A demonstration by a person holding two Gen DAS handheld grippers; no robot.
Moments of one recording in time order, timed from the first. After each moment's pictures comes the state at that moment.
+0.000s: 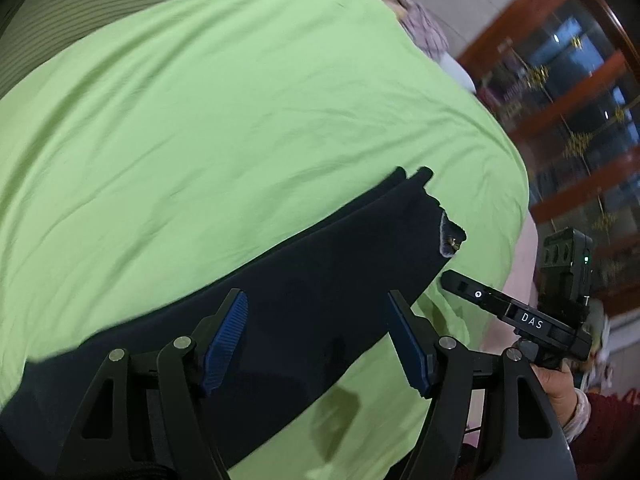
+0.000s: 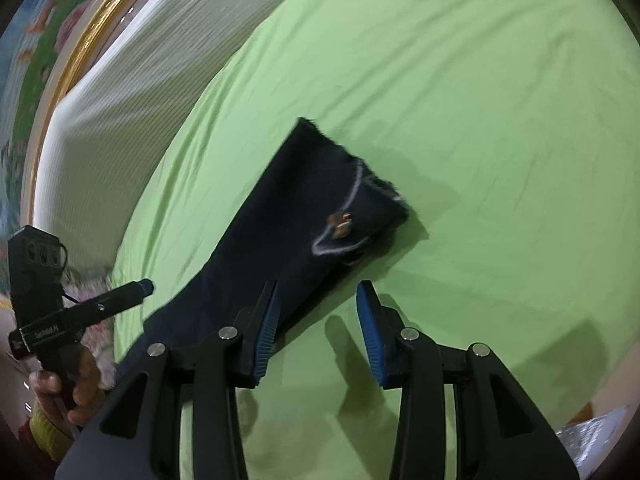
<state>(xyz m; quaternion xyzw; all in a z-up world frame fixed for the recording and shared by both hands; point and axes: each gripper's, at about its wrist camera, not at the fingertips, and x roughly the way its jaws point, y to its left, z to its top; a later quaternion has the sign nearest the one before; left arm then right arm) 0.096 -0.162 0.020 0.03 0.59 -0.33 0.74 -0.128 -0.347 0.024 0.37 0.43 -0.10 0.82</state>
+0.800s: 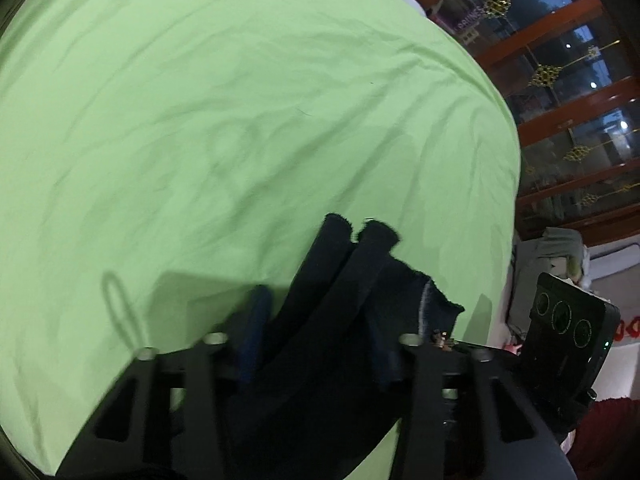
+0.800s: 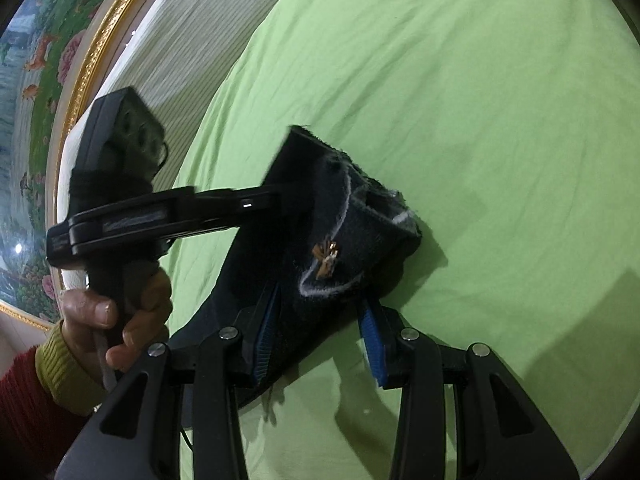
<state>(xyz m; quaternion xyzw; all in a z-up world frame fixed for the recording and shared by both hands) 0.153 -0.304 -0.051 0.08 0.64 -0.44 0.63 -0.116 -0.354 -0.011 0.40 0.41 -0.06 0.82</state>
